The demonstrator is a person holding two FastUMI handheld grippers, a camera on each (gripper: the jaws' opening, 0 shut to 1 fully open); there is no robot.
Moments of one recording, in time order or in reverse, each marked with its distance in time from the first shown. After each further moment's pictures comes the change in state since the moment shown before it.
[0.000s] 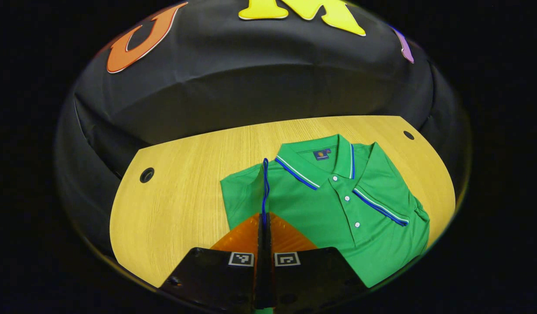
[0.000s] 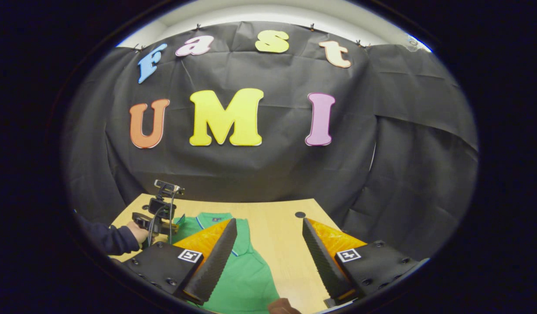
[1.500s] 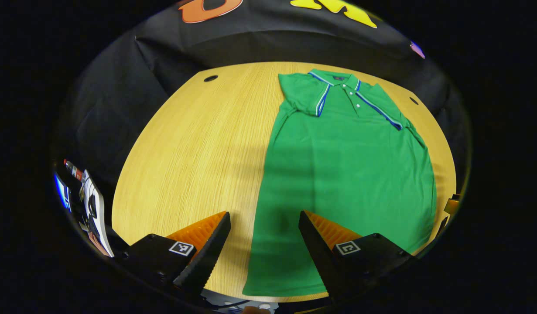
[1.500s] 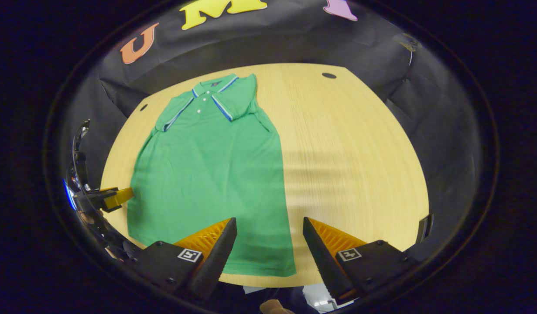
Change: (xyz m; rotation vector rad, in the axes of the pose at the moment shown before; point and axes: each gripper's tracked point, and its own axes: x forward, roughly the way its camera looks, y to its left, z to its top) left arm -0.182 -0.001 -0.254 -0.236 0.285 0.176; right arm 0.018 -0.021 -0.321 -0.013 0.862 0.153
